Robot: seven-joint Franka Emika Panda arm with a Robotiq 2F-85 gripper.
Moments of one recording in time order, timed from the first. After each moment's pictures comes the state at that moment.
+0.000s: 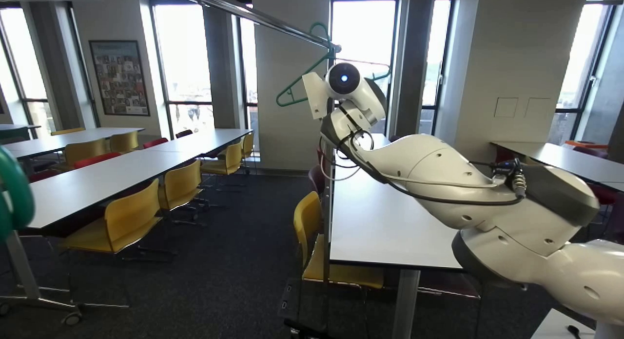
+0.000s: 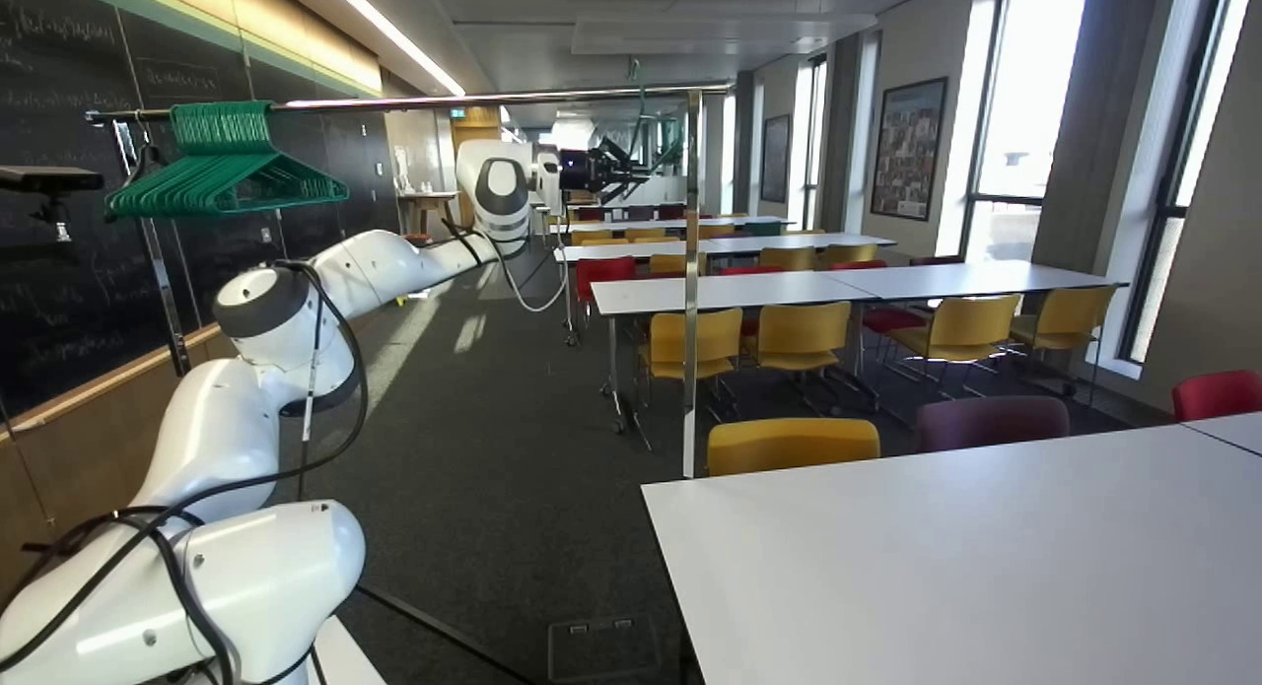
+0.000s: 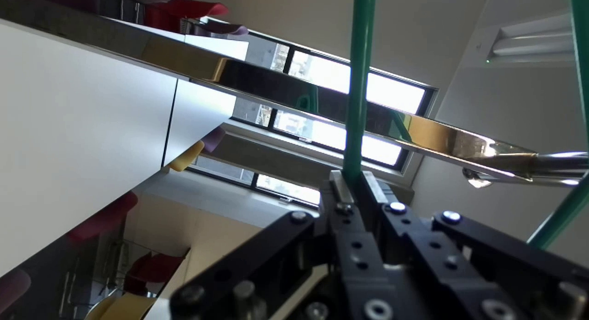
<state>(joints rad) 1.23 1.20 -1.89 -1.33 0.47 2.54 2.01</state>
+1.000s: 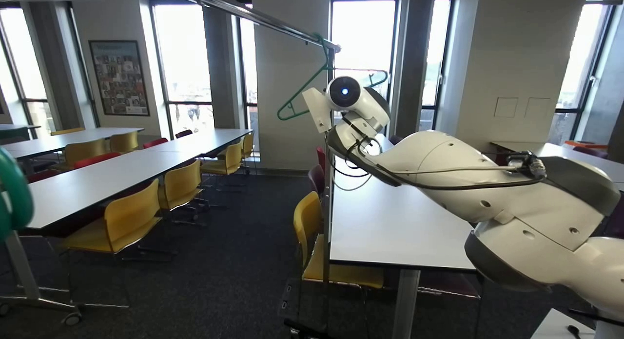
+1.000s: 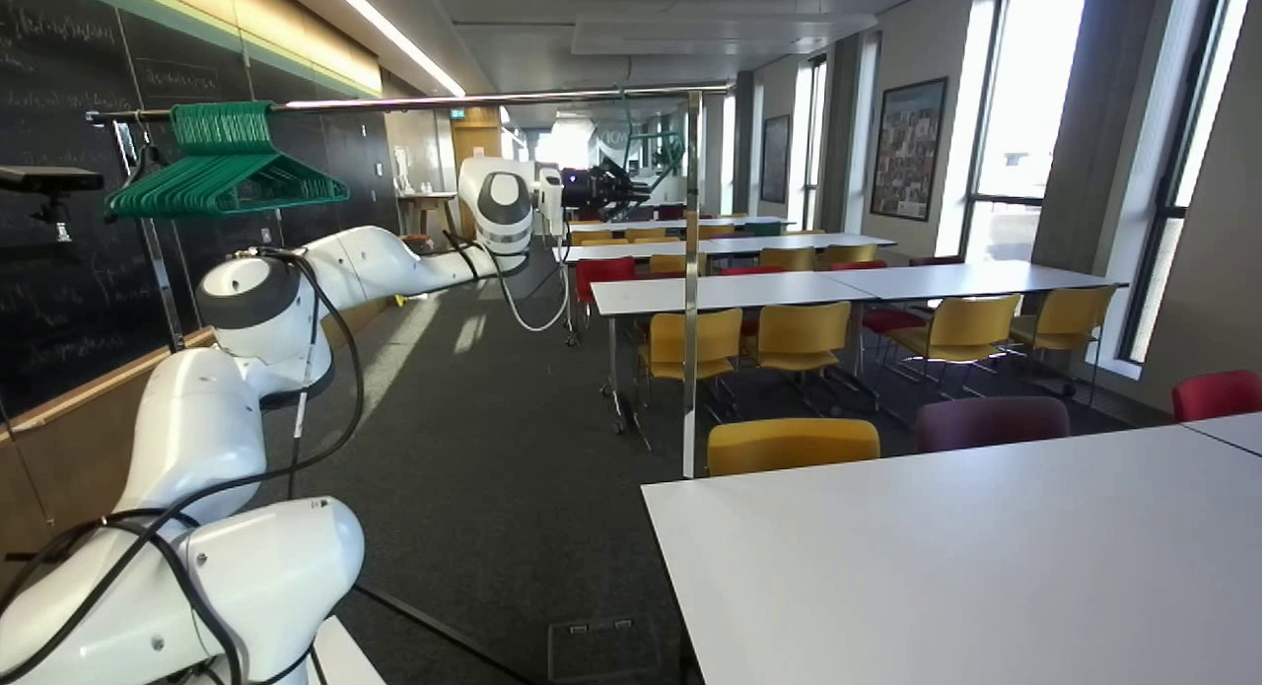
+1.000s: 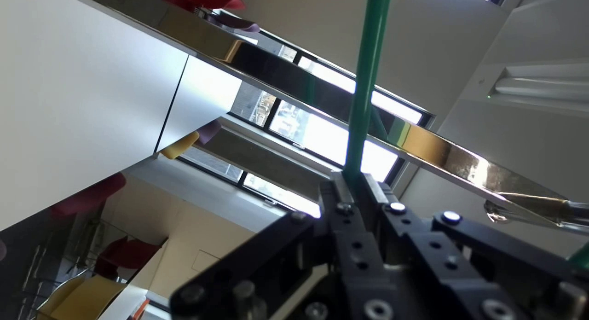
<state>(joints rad) 1.31 1.11 -1.78 -1.45 0.23 2.63 2.01</state>
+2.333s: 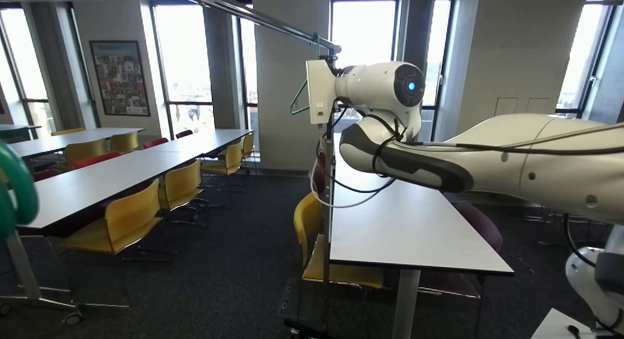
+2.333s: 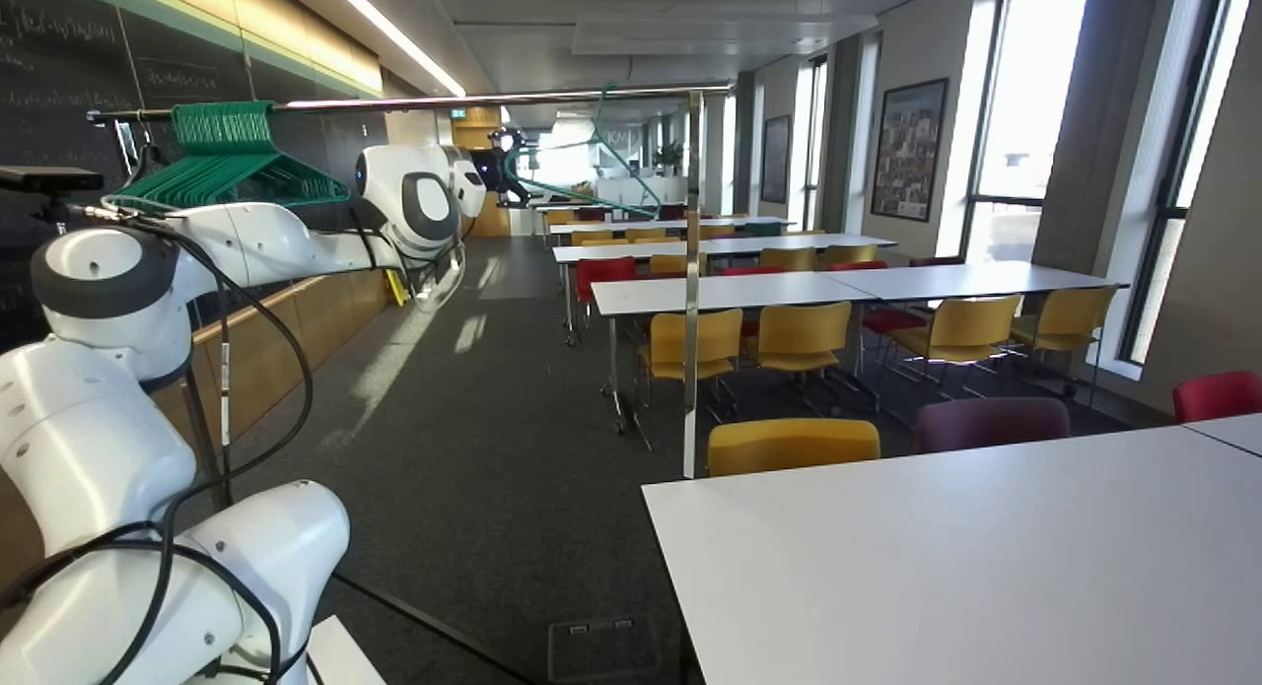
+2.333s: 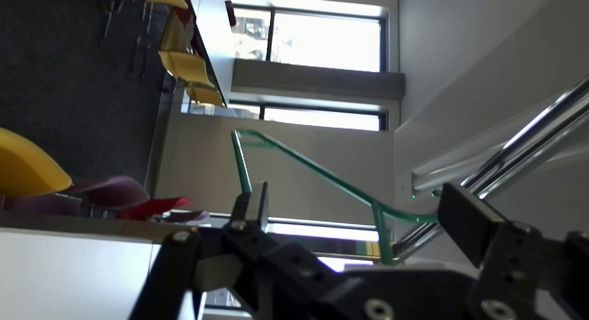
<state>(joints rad) 1.85 0.90 -1.83 -1.82 0.37 3.11 1.98</state>
